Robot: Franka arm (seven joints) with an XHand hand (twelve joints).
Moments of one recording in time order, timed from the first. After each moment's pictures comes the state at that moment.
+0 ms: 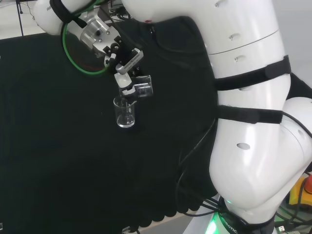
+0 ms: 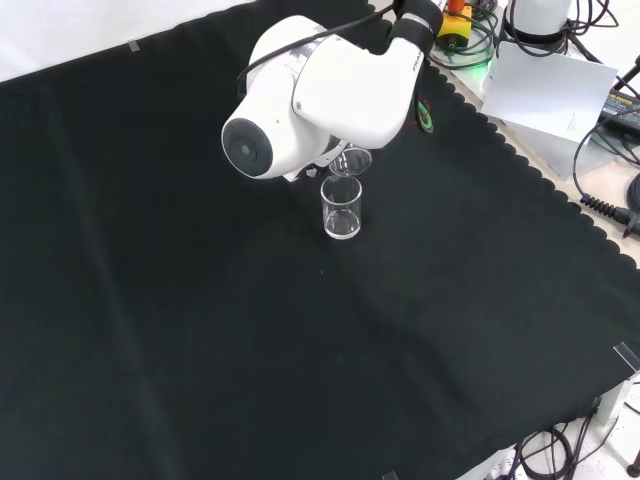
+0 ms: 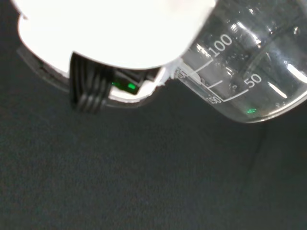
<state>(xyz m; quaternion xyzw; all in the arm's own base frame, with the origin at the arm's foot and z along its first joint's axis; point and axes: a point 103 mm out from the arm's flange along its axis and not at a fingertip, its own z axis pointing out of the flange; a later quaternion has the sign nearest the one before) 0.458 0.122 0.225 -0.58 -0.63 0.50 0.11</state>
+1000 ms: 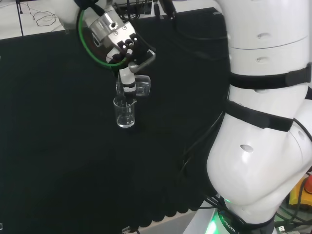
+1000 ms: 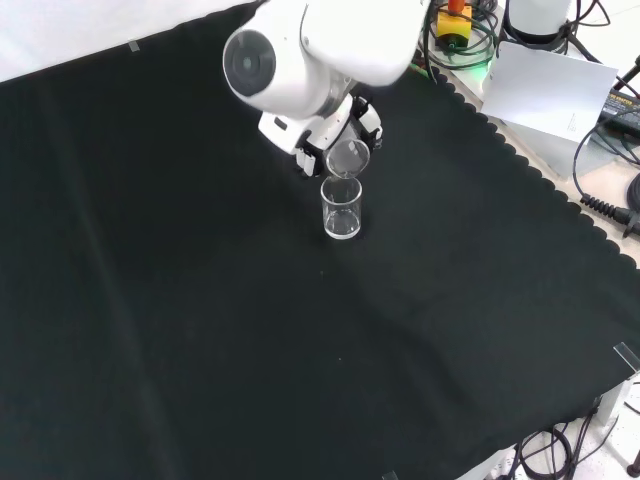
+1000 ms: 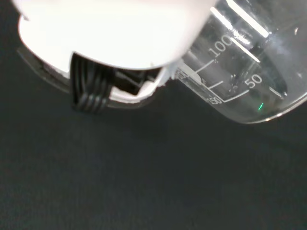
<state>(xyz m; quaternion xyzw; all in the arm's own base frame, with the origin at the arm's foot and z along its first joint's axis) 0.460 0.104 0.225 -0.56 -0.74 0.35 0.13</state>
